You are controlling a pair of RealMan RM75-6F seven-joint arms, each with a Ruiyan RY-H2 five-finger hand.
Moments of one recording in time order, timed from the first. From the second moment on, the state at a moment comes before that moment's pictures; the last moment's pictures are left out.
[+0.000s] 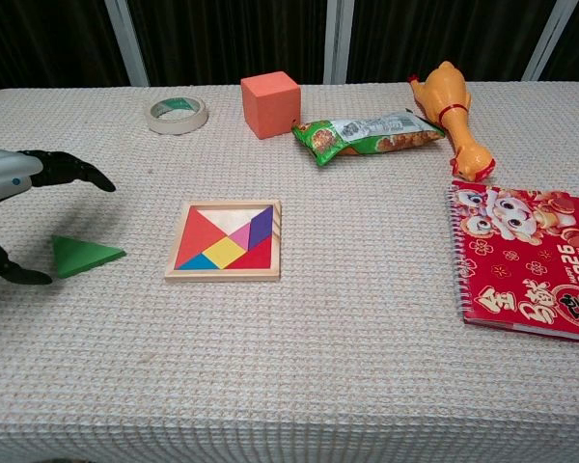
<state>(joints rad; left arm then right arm) -0.46 -1.38 -0.04 -1.58 1.43 1.01 0.22 0.09 -1.14 0.09 -1.54 -1.49 1.50 -0.04</state>
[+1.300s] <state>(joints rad) -0.50 -1.41 -0.02 -1.54 1.34 0.99 0.27 0.09 -1.14 0.09 -1.53 -1.47 1.48 -0.04</state>
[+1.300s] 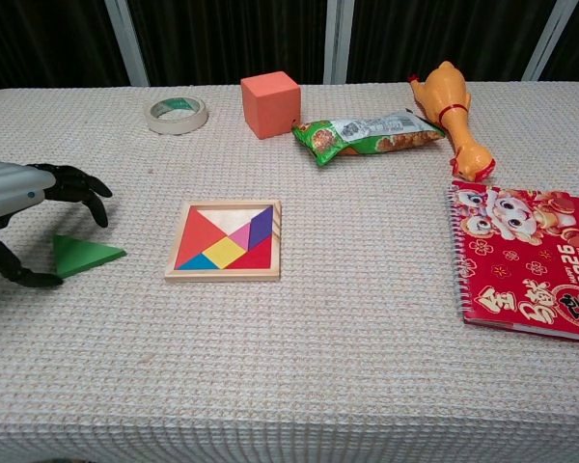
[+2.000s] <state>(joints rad) -0.50 -1.42 -0.01 -1.52 1.35 1.00 0.26 0.10 -1.16 0.10 -1.51 -1.44 1.45 -0.03</state>
